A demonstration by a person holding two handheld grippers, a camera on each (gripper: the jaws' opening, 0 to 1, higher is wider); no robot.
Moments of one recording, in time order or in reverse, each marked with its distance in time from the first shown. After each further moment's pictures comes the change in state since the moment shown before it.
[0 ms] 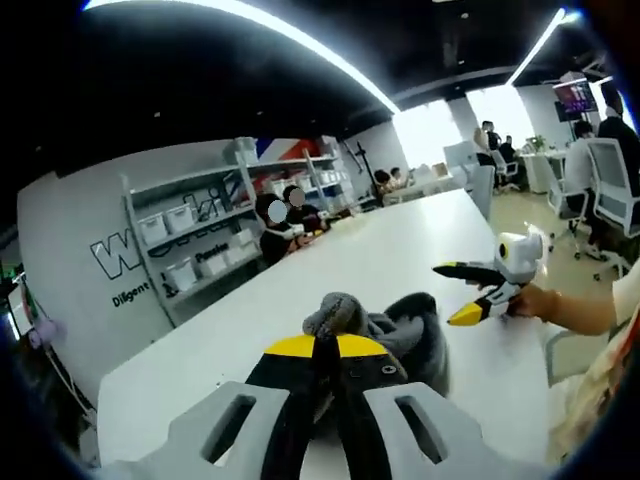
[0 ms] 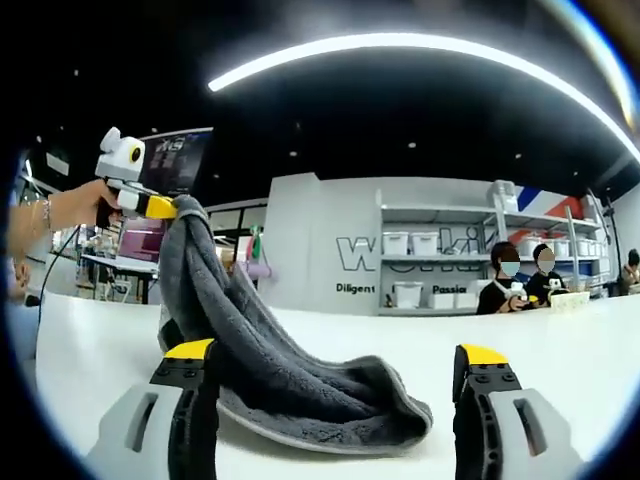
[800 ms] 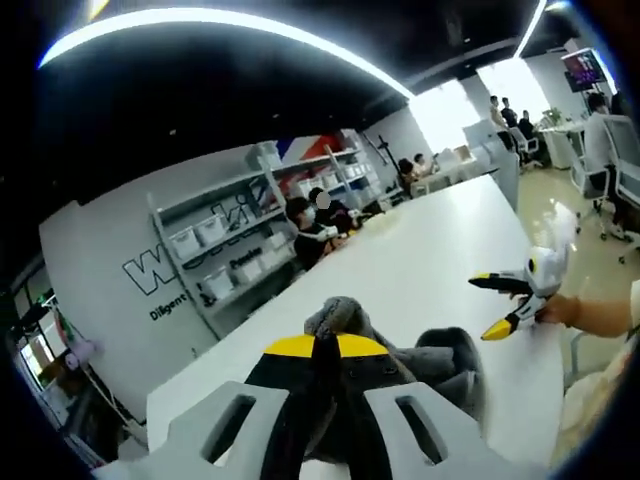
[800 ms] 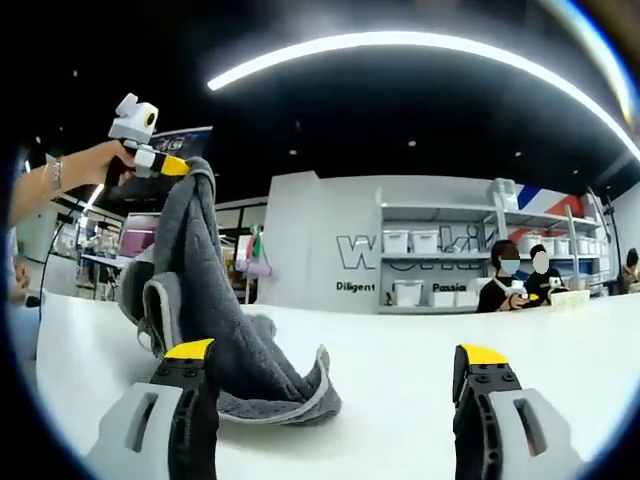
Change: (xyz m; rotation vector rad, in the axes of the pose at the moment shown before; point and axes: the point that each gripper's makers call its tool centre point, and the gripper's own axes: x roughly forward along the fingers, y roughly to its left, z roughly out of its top) left arm -0.021 0.046 0.055 0.072 0.015 0.154; right arm 0.000 0.001 -0.002 0.003 0.008 -0.001
